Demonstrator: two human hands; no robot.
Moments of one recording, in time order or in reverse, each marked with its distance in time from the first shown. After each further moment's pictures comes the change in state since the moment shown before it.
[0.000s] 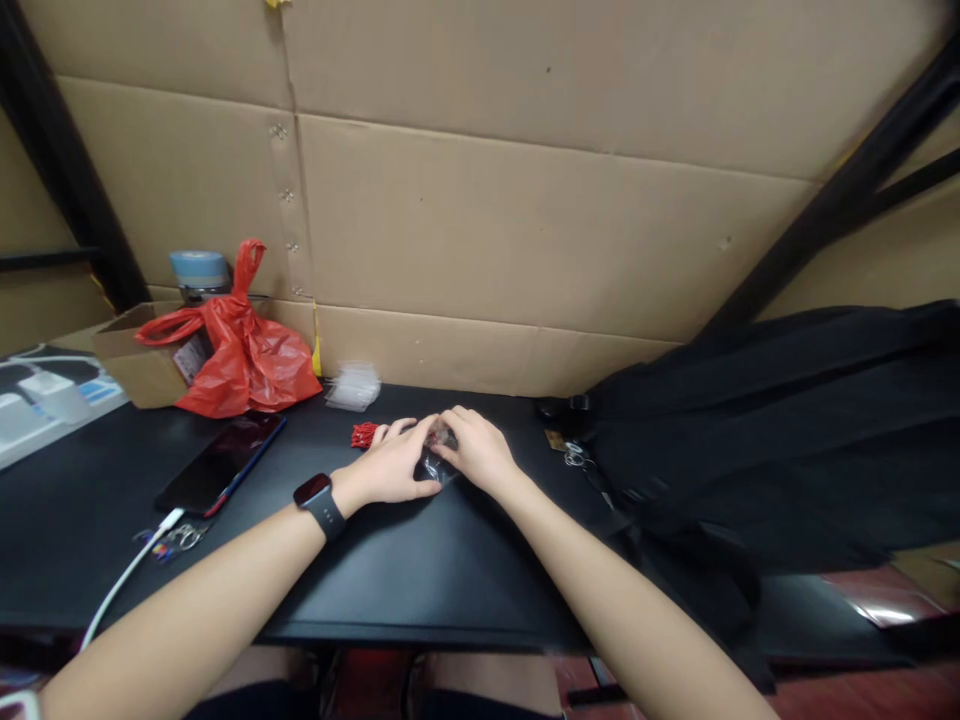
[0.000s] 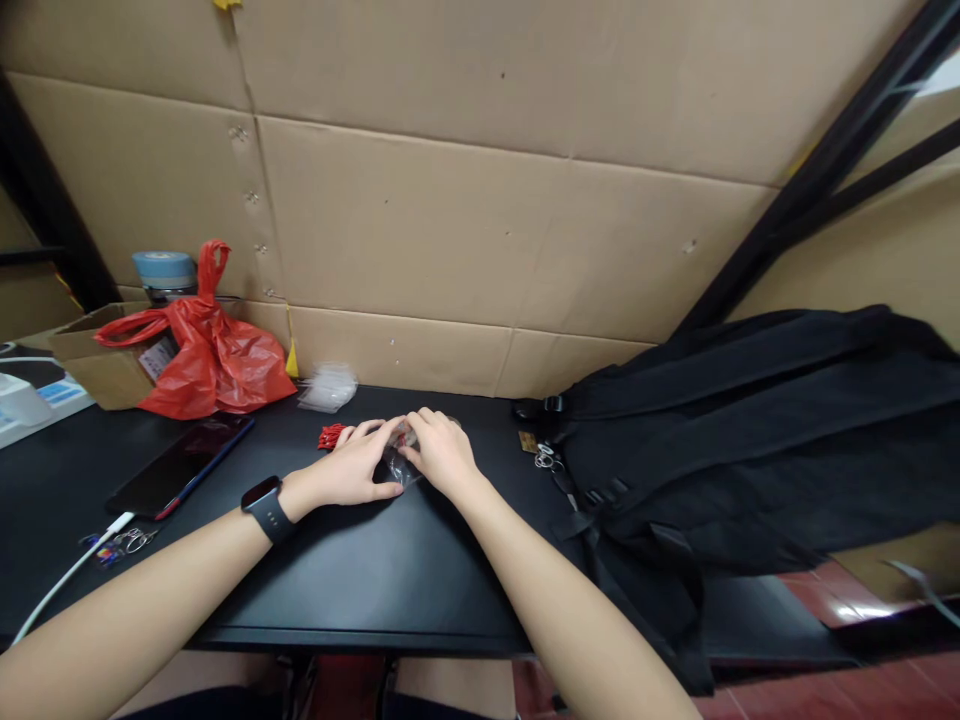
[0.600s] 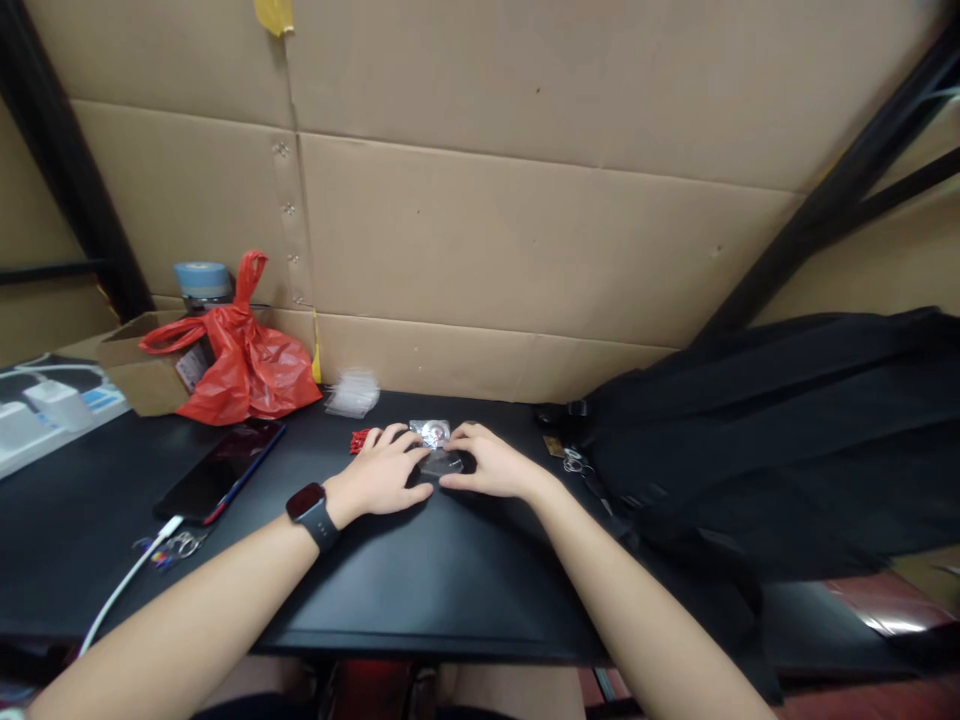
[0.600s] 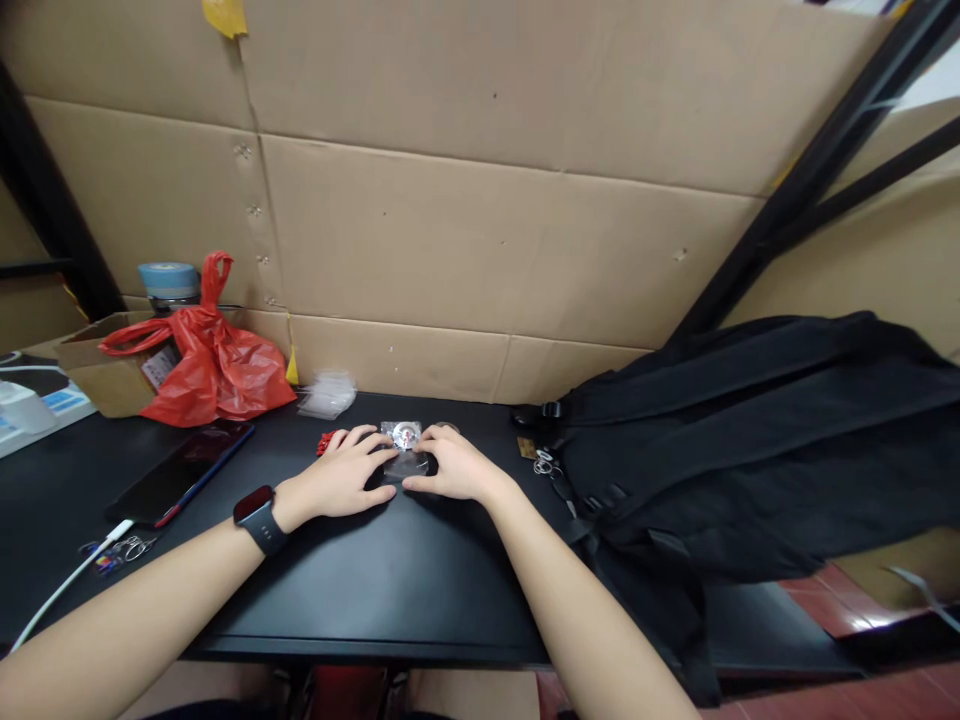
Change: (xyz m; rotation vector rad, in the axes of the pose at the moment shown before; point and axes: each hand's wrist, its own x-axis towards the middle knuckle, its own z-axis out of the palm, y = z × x) left_hand -0.011 0.002 -0.008 0.202 0.048 0.073; right_hand -0.011 0.031 -0.013 0.282 -0.211 -0.147
